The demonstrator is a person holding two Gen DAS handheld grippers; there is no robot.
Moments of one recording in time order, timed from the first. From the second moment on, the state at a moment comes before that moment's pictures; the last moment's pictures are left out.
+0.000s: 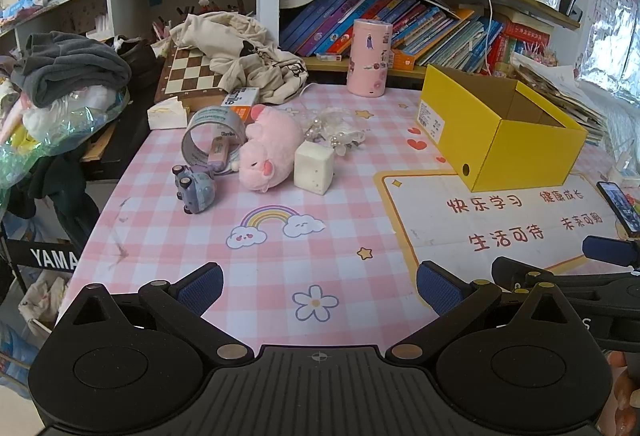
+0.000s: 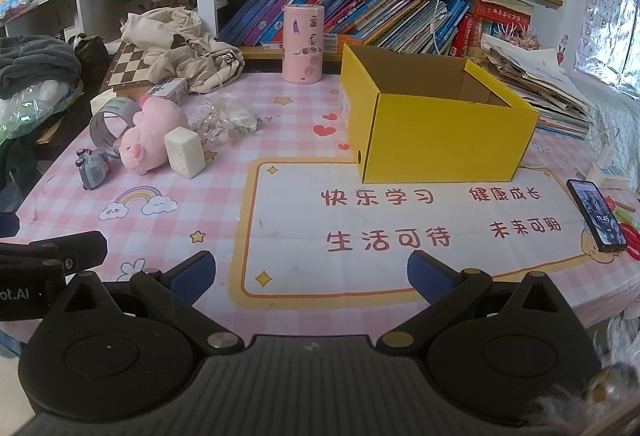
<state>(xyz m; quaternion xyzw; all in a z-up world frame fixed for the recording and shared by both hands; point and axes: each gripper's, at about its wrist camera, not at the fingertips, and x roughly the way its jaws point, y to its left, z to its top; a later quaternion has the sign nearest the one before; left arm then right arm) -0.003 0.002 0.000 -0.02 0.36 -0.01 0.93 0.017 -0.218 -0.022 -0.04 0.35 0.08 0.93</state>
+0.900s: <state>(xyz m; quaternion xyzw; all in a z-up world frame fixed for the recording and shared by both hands) -0.003 0.009 -0.001 -0.03 0.36 -0.01 0.93 0.018 -0.213 -0.026 -0.04 0.35 0.08 0.93</state>
